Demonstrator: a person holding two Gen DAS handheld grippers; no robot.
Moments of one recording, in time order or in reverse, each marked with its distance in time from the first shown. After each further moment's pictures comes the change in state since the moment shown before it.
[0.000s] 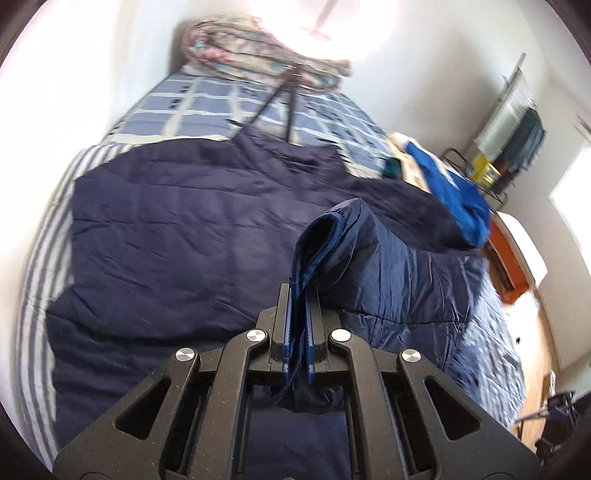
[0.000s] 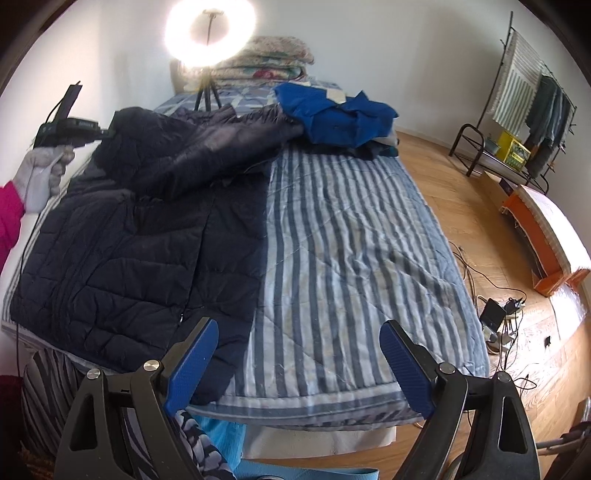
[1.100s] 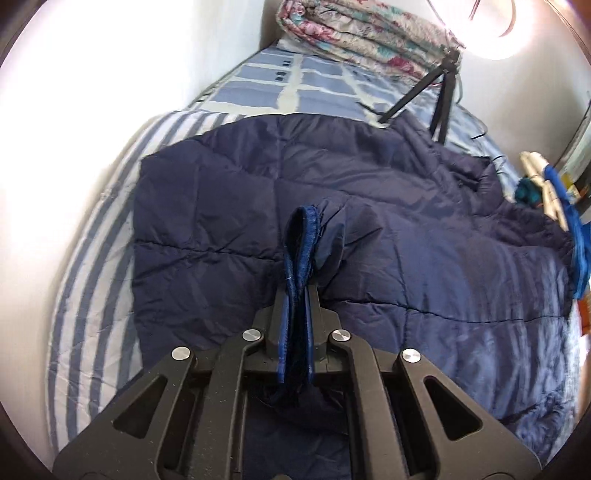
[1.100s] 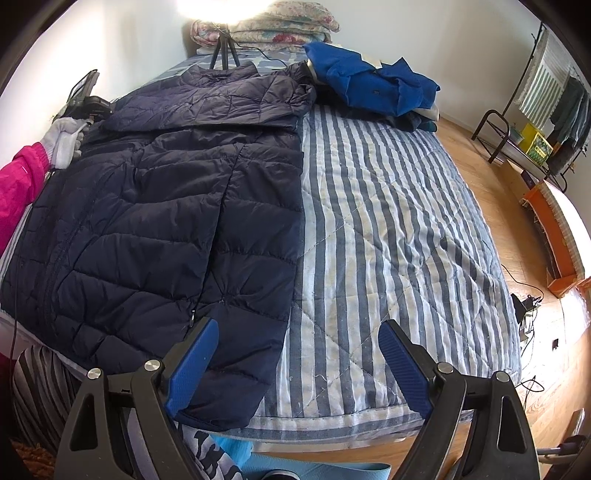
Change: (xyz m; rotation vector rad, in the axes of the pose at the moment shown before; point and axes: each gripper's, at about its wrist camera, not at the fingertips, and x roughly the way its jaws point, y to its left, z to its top) left arm 0.091 0.127 0.032 -0.116 0.039 0.312; right arm 0.059 0.034 0.007 -0.043 0.117 0.035
